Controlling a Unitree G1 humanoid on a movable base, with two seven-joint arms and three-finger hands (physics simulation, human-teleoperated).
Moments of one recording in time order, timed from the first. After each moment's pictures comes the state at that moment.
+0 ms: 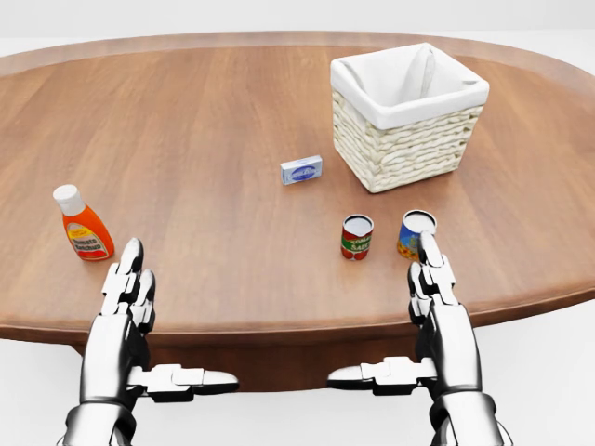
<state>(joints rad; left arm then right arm) 0.00 0.01 0.01 0.01 0.00 -0.01 -0.01 0.00 -0.01 -0.01 0.00 0.01 -0.01 0.01</state>
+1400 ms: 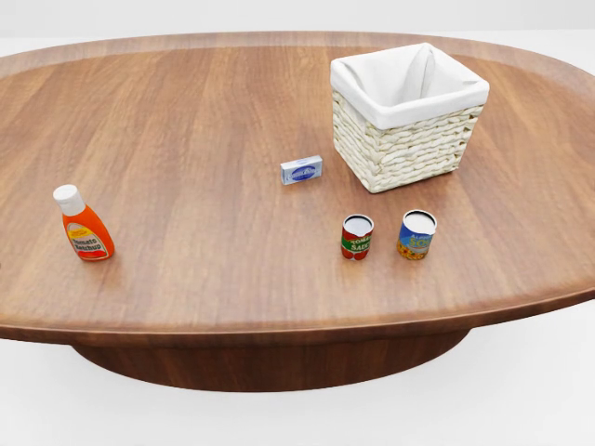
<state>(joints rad) -0.10 0.15 0.42 -0.74 -0.44 0.09 0.26 0.48 -0.59 -0.87 -1.00 0.90 0.07 -0.39</state>
